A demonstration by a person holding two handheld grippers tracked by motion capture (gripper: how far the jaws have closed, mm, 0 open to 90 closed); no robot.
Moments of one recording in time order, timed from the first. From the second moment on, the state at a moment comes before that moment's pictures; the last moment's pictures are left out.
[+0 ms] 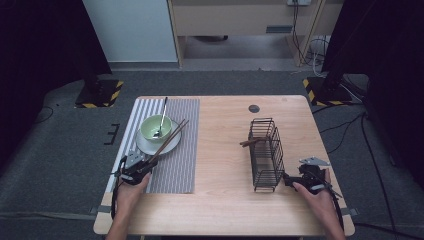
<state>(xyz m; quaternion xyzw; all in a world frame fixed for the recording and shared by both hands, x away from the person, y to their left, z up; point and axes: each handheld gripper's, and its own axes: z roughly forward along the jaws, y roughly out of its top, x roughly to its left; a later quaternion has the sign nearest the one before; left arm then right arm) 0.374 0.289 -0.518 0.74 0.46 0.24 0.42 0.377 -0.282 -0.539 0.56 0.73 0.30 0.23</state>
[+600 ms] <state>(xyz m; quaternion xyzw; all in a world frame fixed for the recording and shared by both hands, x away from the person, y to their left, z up) 0.366 0.290 -0.524 0.75 0.46 0.25 0.40 0.377 -0.282 -0.539 0.56 0.73 0.30 0.23</state>
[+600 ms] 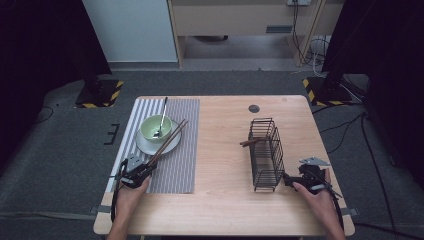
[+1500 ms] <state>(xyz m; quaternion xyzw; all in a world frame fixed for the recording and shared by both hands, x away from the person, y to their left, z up) 0.367 0.292 -0.530 0.75 0.47 0.24 0.40 0.377 -0.282 -0.539 0.56 0.73 0.30 0.23</state>
